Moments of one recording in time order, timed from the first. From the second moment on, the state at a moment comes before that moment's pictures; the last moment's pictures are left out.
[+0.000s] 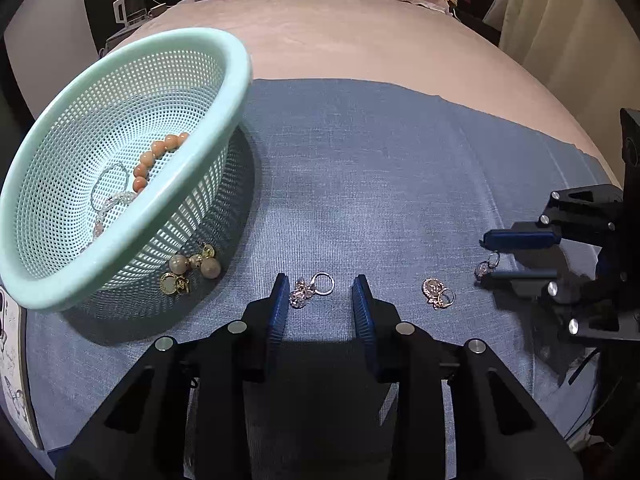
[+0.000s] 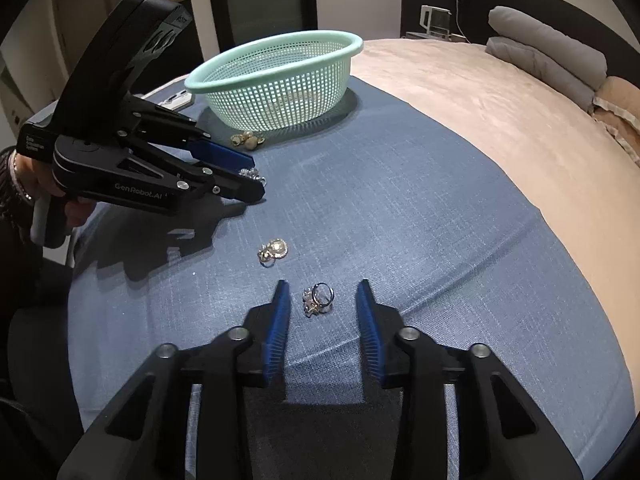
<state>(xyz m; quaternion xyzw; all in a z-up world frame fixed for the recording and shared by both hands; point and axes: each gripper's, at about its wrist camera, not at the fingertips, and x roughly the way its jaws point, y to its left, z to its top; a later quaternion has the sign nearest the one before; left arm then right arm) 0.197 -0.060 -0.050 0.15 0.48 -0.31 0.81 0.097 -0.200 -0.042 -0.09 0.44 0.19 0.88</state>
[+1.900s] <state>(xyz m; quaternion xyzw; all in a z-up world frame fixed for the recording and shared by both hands) 0.253 0.057 0.036 0.11 0.44 -0.25 0.86 0.236 -0.112 0.058 -0.06 0.36 0.20 0.91</state>
